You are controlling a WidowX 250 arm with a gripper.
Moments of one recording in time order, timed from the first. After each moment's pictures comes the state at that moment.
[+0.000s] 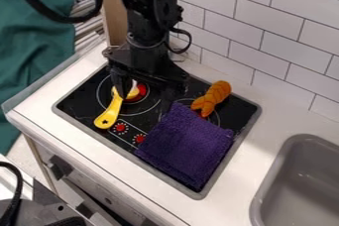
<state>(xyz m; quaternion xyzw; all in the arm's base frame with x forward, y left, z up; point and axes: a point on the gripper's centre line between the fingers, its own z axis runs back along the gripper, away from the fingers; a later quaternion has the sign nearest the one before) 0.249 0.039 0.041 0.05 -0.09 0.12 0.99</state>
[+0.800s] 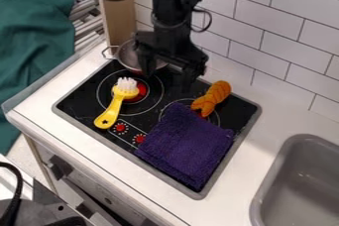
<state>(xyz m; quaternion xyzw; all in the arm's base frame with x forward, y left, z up) 0.299 0.041 0.041 0.04 -0.10 0.07 0.99</state>
